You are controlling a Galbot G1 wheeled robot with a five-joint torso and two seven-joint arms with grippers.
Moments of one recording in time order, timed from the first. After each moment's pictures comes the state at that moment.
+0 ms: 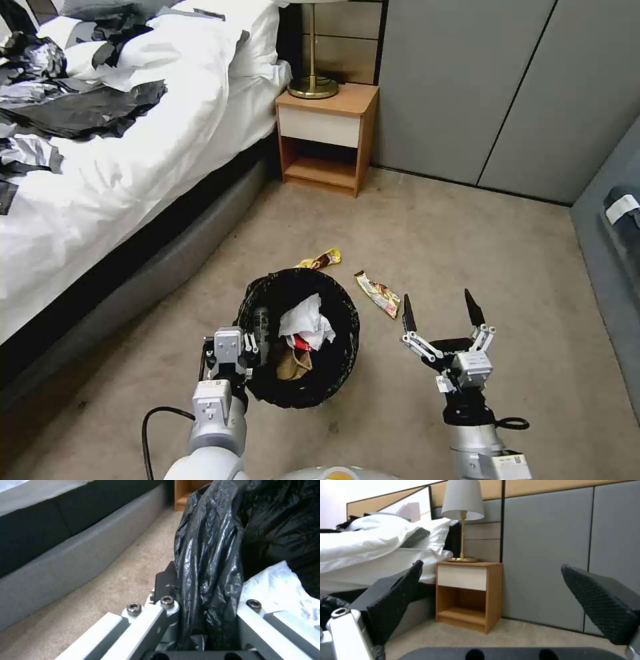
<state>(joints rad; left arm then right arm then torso) 1.77 -1.48 -0.32 -2.31 0.03 0.31 -0.32 -1.78 1.45 0.41 2.08 -0.05 0.59 0.11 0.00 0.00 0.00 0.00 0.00</state>
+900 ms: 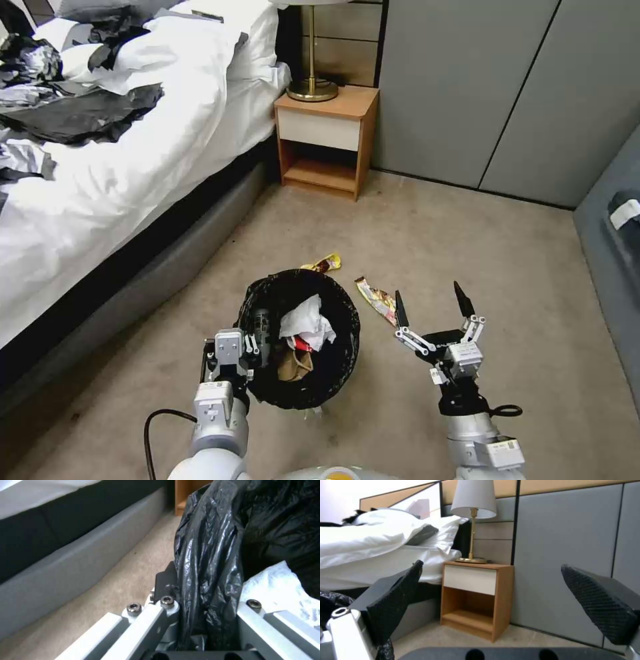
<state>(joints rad) 1.78 -1.49 -0.31 -2.30 0.04 0.30 -0.32 -1.75 1.43 0.41 2.08 -0.05 0.55 0.04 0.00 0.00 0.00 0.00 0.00</state>
